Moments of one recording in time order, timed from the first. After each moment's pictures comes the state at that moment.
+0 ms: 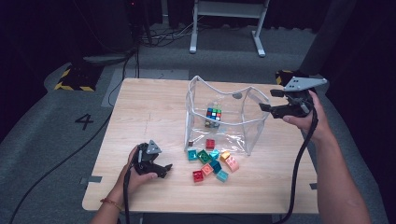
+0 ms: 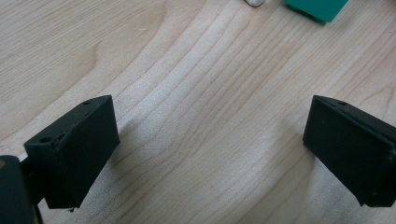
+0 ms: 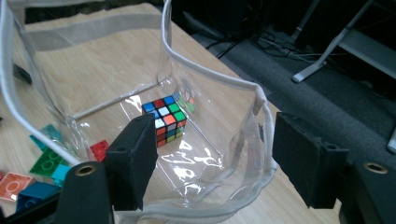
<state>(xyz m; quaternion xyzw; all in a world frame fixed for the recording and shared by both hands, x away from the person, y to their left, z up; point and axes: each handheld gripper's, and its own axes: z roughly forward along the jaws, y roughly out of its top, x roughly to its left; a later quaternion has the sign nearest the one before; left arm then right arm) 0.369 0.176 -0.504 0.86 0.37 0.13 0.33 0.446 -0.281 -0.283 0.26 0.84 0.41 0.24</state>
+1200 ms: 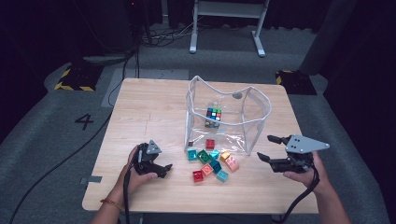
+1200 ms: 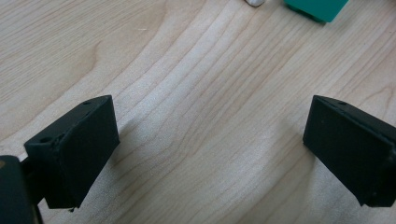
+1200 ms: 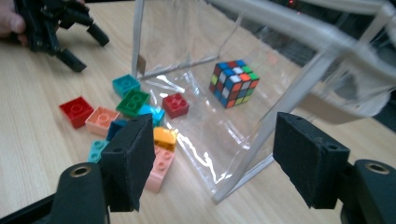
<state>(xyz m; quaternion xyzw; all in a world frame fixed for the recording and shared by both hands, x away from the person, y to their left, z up) 0.369 0.176 -0.504 0.86 0.37 0.13 0.33 0.335 -0.286 -0.375 0.22 0.84 0.44 0.23</state>
